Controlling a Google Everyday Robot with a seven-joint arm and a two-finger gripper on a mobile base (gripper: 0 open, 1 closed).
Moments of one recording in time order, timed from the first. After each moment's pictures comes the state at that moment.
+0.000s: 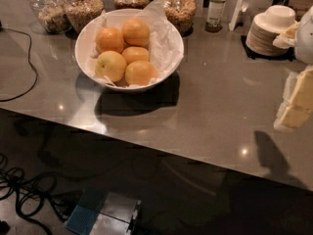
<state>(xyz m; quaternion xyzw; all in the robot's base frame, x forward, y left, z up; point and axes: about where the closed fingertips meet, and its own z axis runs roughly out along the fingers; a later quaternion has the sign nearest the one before) 0.438 -0.217 0.976 -0.60 0.78 -0.03 0.16</state>
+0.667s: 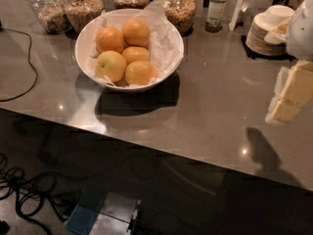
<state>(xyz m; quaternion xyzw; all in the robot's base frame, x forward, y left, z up) 0.449 -0.203 0.979 -0.61 0.77 -0.03 0.17</state>
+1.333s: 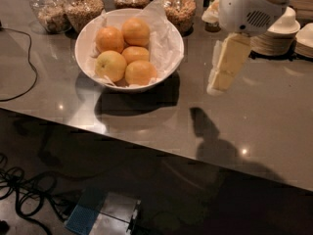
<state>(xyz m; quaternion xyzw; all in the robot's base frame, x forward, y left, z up) 0.509 -0.105 0.992 -0.68 0.70 0.01 0.22</state>
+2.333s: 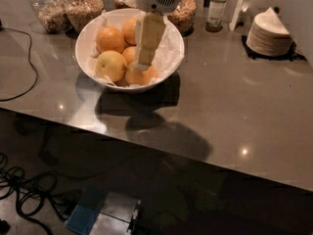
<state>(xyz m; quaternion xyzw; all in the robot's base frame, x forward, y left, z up) 0.574 0.045 0.997 -0.76 0.60 0.06 0.25</state>
